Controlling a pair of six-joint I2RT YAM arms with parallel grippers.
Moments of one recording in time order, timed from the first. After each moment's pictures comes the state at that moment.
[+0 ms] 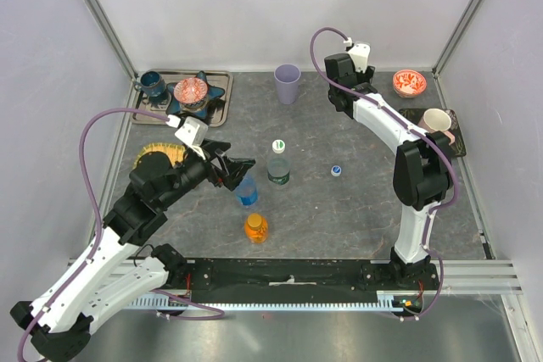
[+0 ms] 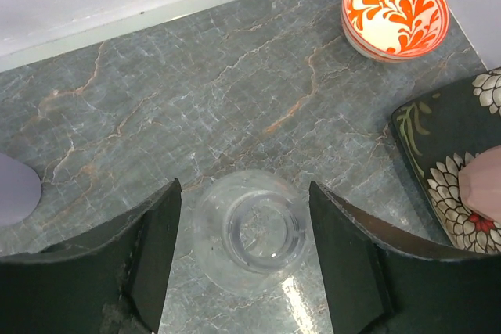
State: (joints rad) left arm -0.67 0.67 0.84 -0.23 0.11 -0.26; right arm 0.37 1.95 1.64 -0.29 0.75 0.36
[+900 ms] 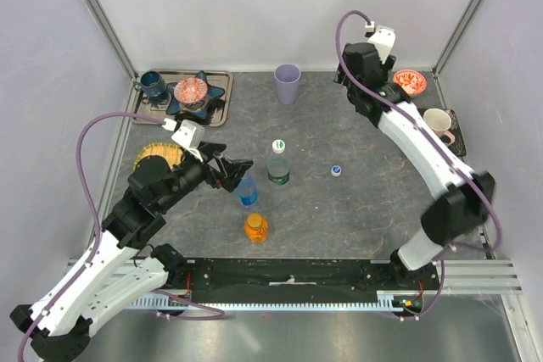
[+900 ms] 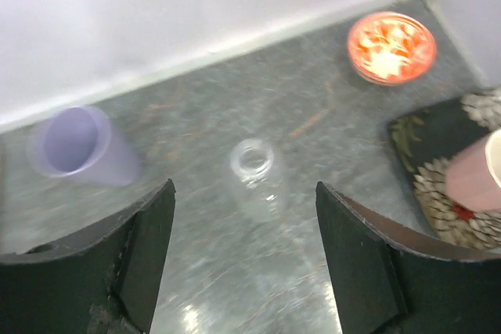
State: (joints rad) left arm -0.67 0.64 0.81 -0.23 0.08 -0.27; right arm 0.40 1.68 1.63 -0.43 0.67 0.41
